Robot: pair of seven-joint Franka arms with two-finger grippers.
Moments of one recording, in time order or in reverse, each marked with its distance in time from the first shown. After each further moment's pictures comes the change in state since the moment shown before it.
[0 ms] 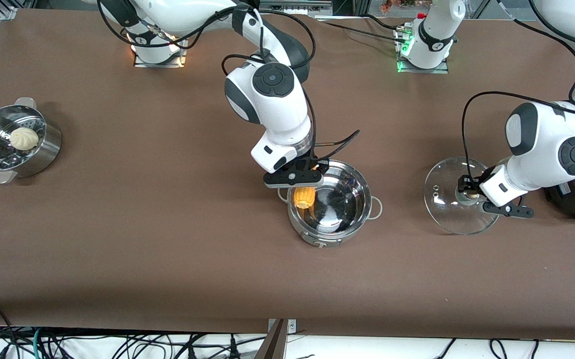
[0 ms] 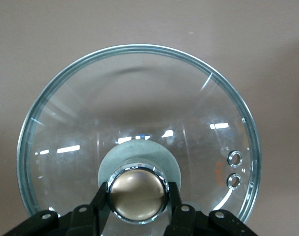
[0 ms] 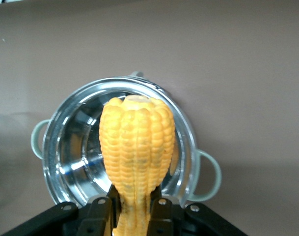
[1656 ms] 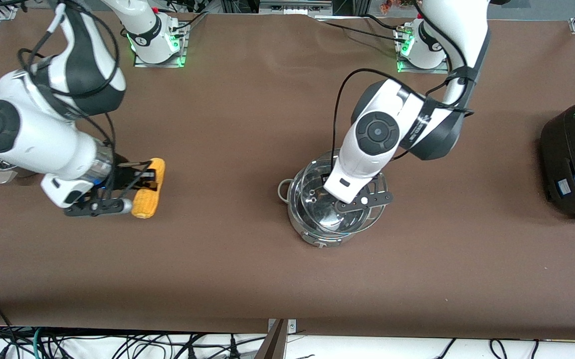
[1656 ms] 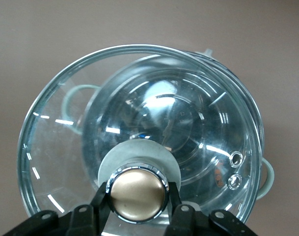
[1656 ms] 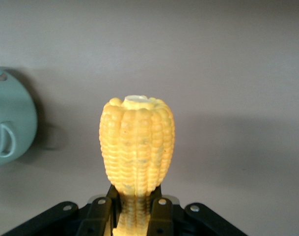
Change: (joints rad) left arm -0.567 0.259 -0.011 0.726 -0.003 -0.469 -0.906; right arm -0.630 -0.436 0.169 -0.499 0.109 -0.249 -0.587
